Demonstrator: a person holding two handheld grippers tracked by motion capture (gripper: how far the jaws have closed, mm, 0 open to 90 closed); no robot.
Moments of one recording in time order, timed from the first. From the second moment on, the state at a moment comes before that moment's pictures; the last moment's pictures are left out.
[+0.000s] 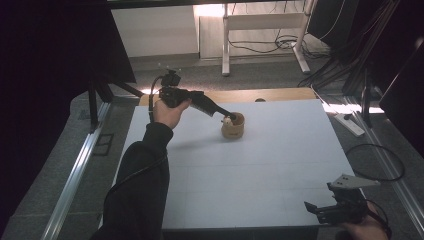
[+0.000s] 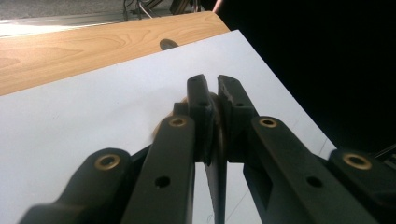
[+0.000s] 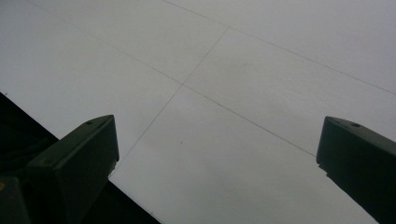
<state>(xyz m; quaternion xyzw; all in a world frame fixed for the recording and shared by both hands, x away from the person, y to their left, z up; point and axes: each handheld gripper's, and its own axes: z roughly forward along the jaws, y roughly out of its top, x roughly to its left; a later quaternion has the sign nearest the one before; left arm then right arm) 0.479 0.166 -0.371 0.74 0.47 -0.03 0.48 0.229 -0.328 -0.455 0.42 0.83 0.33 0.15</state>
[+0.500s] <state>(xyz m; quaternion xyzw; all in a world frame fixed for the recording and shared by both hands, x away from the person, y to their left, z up) 0.487 0.156 -0.383 0.75 0.47 -0.04 0.47 0.229 -0.327 -0.456 0.41 0.83 0.33 0.15</state>
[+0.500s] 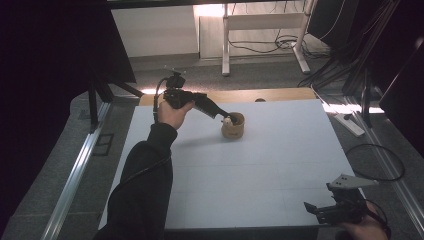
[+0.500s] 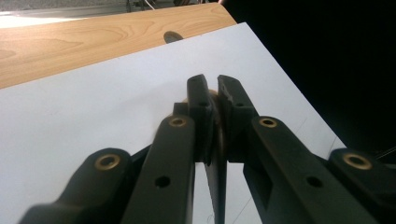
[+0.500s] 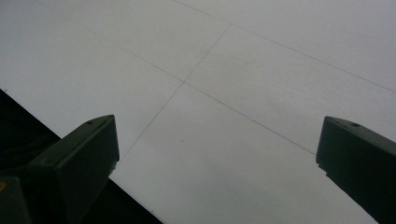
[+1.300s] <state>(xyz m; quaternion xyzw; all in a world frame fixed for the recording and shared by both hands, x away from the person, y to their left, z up) 0.495 0.138 -0.400 0.75 0.47 -0.04 0.46 0.229 -0.327 -0.456 0.41 0.84 0.33 0.15</state>
